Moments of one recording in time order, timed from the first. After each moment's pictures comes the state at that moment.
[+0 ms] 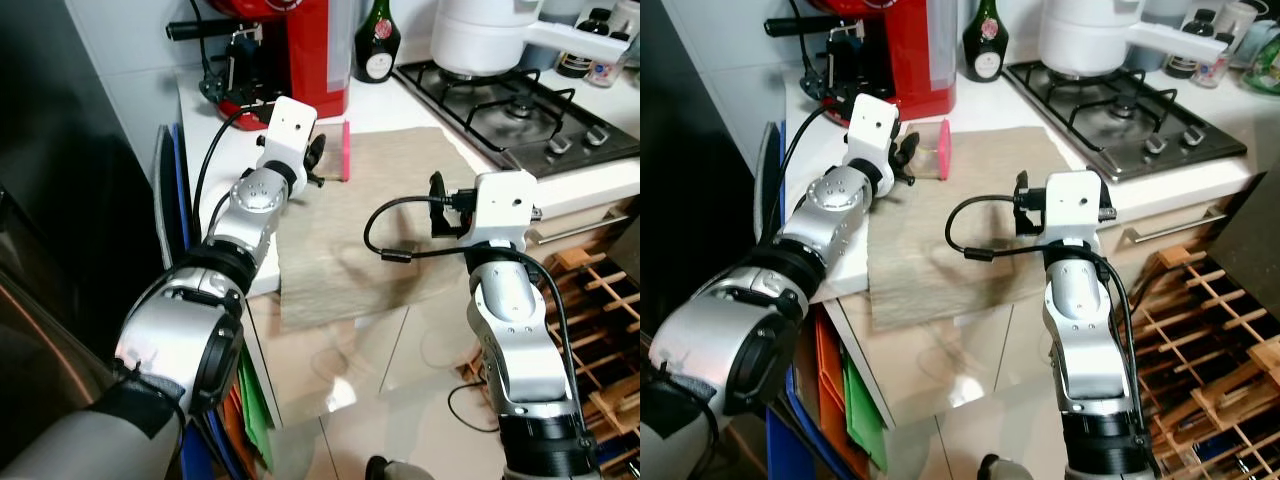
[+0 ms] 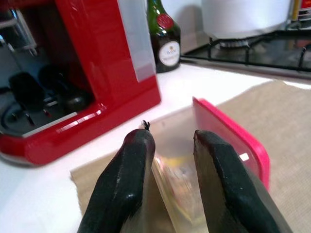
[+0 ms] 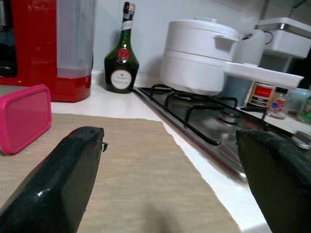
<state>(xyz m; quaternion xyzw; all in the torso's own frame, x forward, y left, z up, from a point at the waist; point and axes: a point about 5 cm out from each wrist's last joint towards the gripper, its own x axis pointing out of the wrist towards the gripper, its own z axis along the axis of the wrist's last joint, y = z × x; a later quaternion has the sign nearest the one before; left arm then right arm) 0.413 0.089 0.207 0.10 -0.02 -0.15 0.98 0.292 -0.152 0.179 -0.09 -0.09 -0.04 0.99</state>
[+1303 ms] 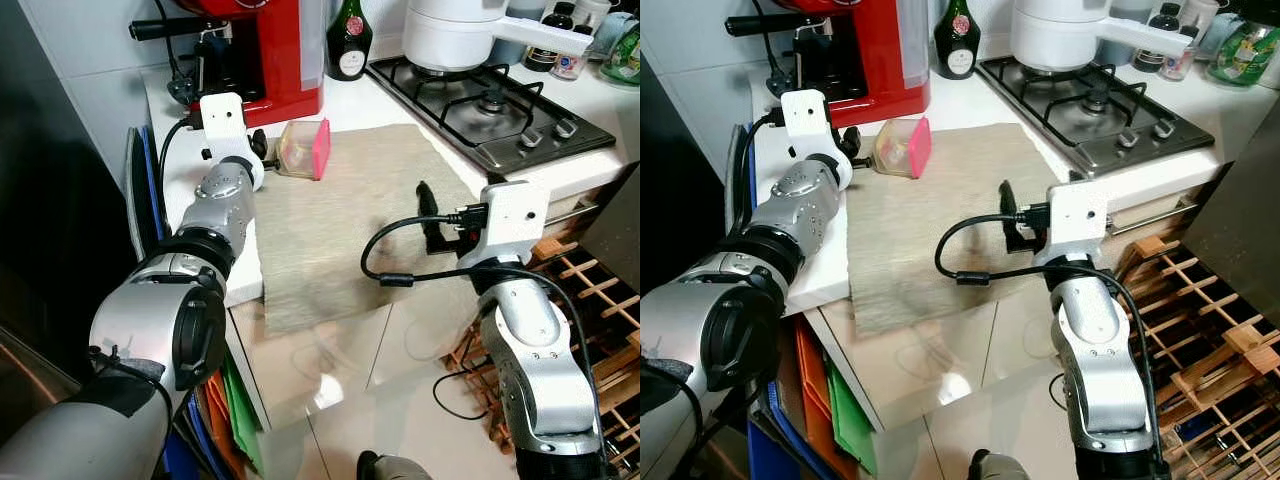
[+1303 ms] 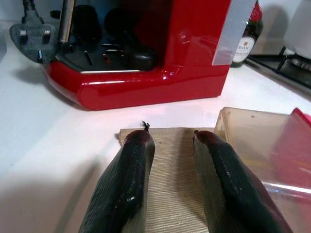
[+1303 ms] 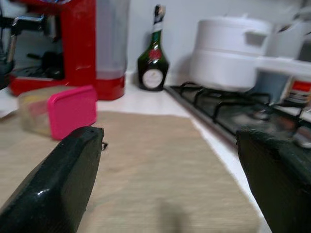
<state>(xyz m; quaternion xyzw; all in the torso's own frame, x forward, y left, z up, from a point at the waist) 0.418 0.134 0.199 -0.04 0.03 0.00 1.00 0.271 -0.142 0.182 -0.04 -0.08 0.08 0.99</state>
